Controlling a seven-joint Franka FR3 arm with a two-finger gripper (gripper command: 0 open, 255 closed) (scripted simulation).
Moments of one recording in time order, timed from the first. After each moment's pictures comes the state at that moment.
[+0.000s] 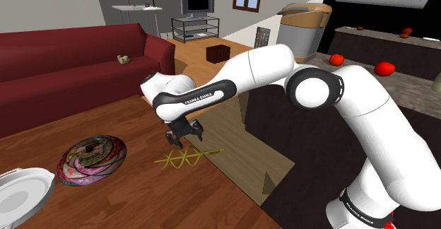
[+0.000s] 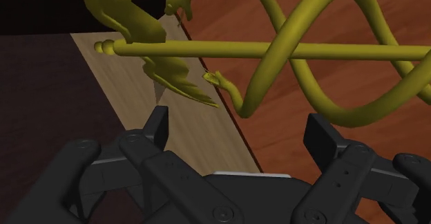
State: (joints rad) arm 0.25 0.87 0.35 -1.19 -0.38 1.61 1.23
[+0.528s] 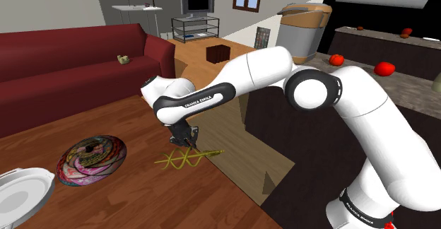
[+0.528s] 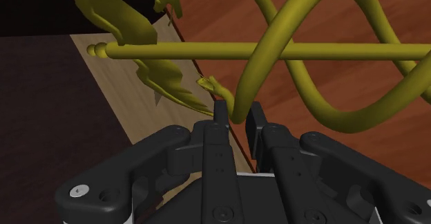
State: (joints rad) arm 0.25 0.88 0.34 -1.20 -0.38 1.62 1.24
